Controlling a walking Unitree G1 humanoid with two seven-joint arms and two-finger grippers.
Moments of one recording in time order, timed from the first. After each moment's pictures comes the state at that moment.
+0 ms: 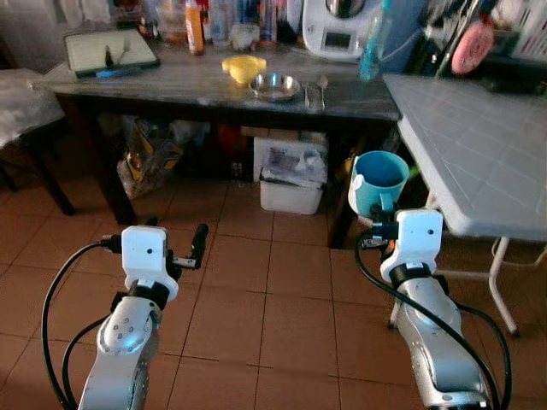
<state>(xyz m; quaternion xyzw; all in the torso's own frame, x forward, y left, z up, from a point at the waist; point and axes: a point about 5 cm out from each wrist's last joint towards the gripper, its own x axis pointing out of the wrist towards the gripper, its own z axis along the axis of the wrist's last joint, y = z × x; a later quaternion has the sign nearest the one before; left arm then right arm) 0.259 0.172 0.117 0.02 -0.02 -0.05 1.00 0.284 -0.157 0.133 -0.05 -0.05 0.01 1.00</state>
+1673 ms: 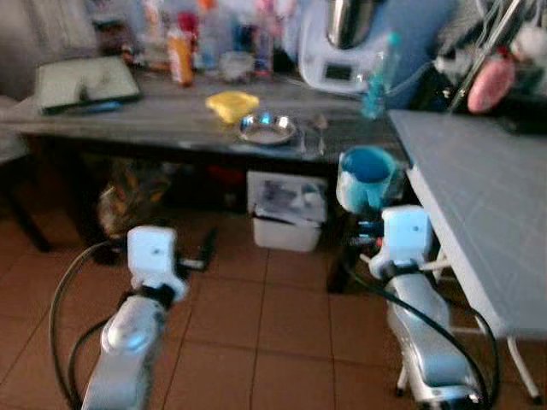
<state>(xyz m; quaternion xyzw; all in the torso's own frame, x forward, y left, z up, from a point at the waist) 0.260 0.162 0.115 0.00 -0.02 -0.08 1.00 0.288 -0.145 0.134 -0.06 -0.06 0.03 1.00</state>
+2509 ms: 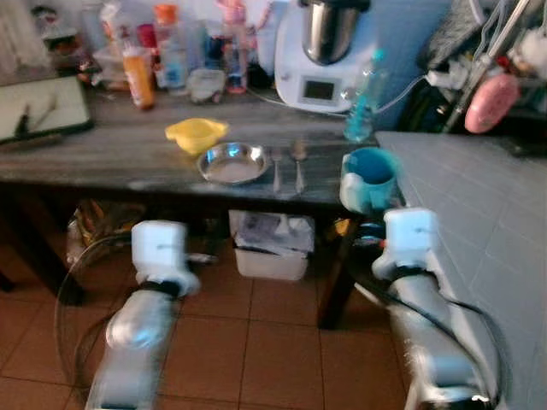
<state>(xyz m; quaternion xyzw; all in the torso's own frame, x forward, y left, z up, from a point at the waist) 0.264 0.141 0.121 -0.01 -0.03 -0.11 0.99 0.286 -0.165 0.126 -0.08 -0.04 0.00 1.00</state>
